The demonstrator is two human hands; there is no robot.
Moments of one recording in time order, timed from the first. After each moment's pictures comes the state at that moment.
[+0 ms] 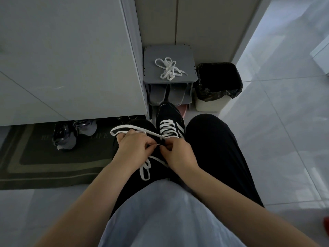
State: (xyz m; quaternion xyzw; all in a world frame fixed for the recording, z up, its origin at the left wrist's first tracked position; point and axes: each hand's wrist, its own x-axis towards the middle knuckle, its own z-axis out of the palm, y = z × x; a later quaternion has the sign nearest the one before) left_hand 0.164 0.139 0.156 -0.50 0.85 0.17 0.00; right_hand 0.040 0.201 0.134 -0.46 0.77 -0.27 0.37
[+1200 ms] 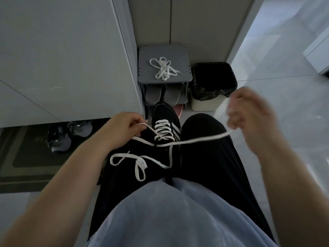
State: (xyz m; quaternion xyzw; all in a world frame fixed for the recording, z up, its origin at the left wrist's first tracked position) left_hand 0.167 0.094 0.191 -0.46 0.81 0.36 -0.05; right_hand -0.078 0.224 0.239 -0.37 0.62 -0.58 0.38
